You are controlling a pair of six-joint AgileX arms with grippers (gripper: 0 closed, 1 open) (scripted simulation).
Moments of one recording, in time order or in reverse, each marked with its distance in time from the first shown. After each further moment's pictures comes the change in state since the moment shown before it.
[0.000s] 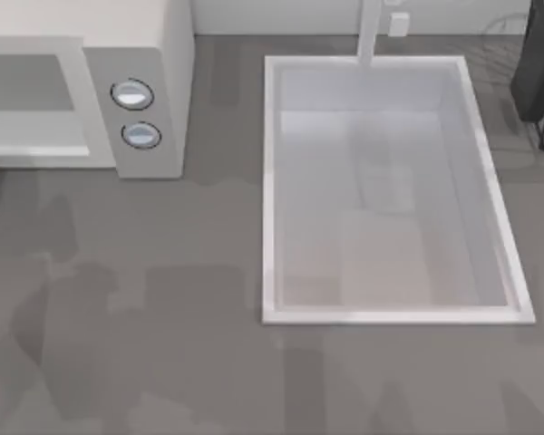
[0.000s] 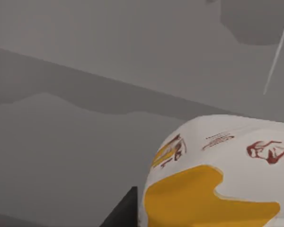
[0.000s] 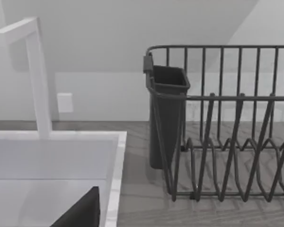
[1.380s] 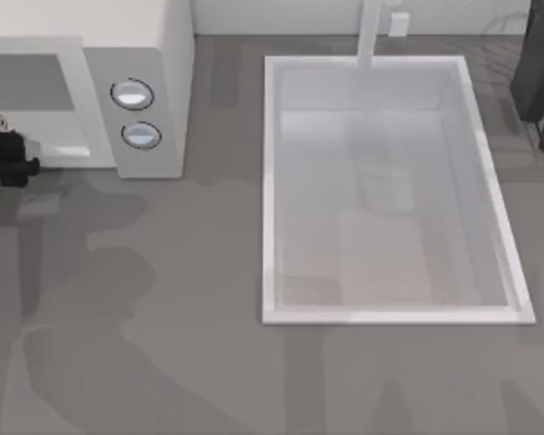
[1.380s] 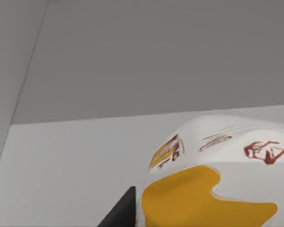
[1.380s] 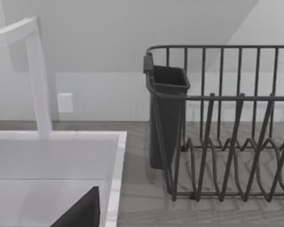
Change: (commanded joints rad) left arm 0.041 0.372 -0.371 1.817 0.173 -1.209; right arm 0.000 0.000 0.000 0.000 0.000 0.000
